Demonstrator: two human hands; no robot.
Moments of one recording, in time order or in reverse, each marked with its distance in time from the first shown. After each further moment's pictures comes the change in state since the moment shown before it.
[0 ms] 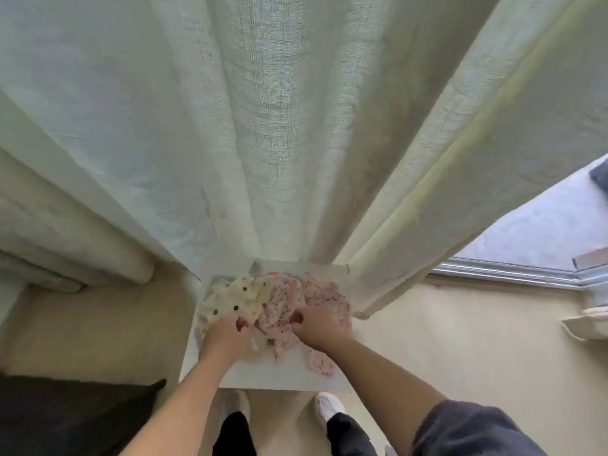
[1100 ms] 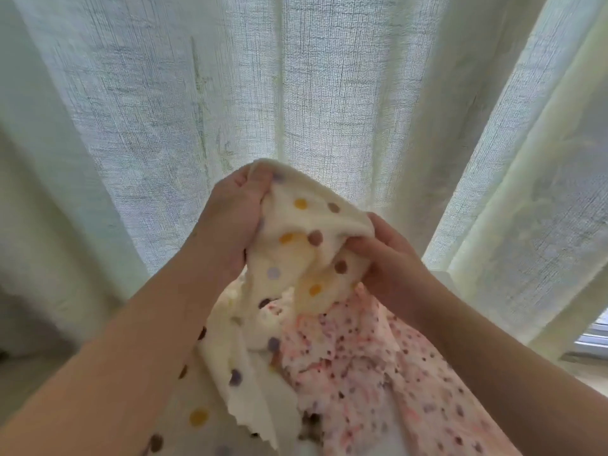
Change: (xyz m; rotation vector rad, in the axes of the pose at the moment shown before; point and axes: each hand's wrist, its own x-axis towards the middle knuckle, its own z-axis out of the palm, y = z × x) left_hand 0.181 -0.008 0.054 -1.064 0.204 0.726; right_hand 0.204 0.079 0.059 0.899 0.201 -0.853
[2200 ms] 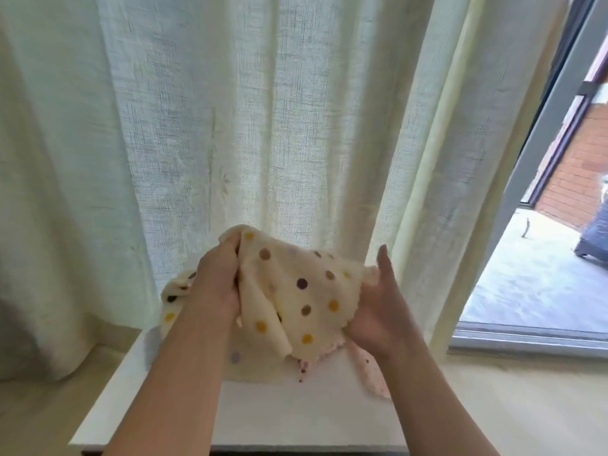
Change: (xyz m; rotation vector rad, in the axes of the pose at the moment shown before) left_hand -0.111 -0.023 -0.035 -0.371 -0.015 -0.329; right_hand -0.129 -0.003 0.042 0.678 0.006 0.208
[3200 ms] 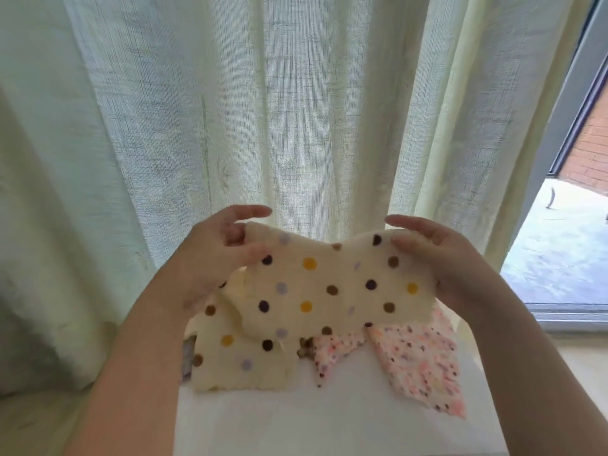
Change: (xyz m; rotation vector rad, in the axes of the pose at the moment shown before) left_hand -0.003 0.031 -0.014 0.805 -0.225 0.423; right_hand -0.020 -0.063 -0.005 -0.836 0.311 -0.365
